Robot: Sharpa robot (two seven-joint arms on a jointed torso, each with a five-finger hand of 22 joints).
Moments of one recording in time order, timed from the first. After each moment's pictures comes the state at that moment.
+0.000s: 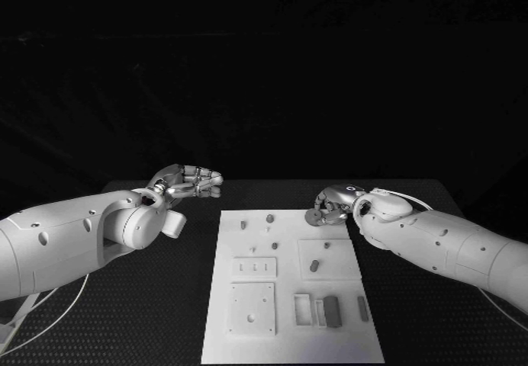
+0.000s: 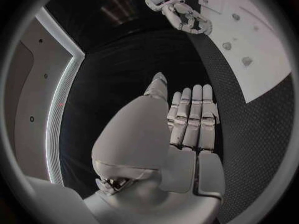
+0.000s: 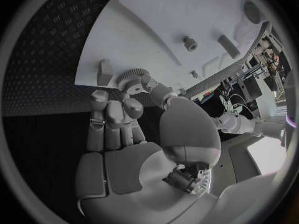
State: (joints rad) left arm 1.40 -0.78 -0.24 1.30 -0.05 -0.22 0.26; left_hand 1.61 -0.08 0.00 0.29 0.06 0.77 0.19 0.31 0.41 1.02 0.17 0.08 0.07 0.86 0.16 0.38 0.48 0.04 0.85 0.05 0.15 0.62; right arm 1.16 -0.56 0.00 0.92 -1.63 -0.21 0.01; right_hand 1.03 -0.15 0.60 -0.24 0.04 0.84 0.15 0.22 0.51 1.26 0.04 1.21 0.96 1.19 -0.06 1.41 1.05 0.23 1.09 -0.03 1.04 1.31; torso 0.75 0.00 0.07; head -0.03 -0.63
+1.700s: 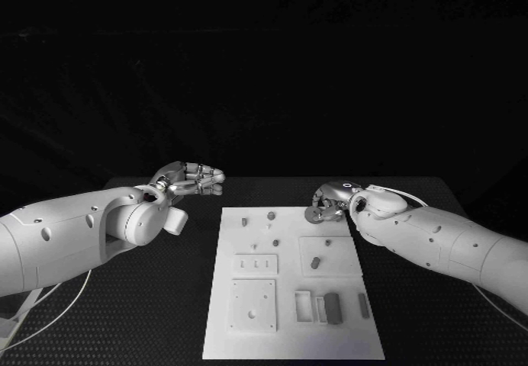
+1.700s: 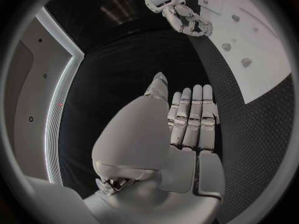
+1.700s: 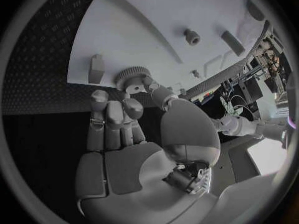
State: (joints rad) left arm 1.40 -0.78 -0.24 1.30 -0.05 -0.22 0.25; left_hand 1.62 -0.07 0.00 0.29 0.06 0.77 0.19 0.31 0.41 1.02 0.17 0.08 0.07 0.86 0.16 0.37 0.48 0.03 0.85 0.05 0.15 0.62; right arm 1.16 -0.53 0.00 0.89 -1.64 -0.20 -0.01; right_hand 1.01 -0.09 0.60 -0.26 0.04 0.88 0.13 0.25 0.52 1.25 0.03 1.22 0.96 1.20 -0.08 1.42 1.06 0.23 1.09 -0.03 1.04 1.31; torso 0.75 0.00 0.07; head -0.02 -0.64
